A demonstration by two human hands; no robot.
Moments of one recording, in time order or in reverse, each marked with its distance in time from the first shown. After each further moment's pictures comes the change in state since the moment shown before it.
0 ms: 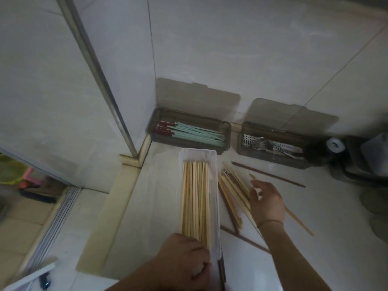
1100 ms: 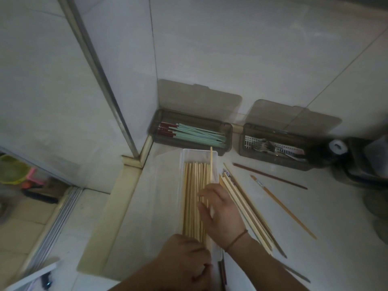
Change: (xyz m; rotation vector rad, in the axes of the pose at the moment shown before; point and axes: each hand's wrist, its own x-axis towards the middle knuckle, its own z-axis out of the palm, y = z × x) left_hand 0.003 0.000 0.000 0.038 0.026 0.013; right_hand -0.053 -0.064 0.029 0.209 -0.174 -0.770
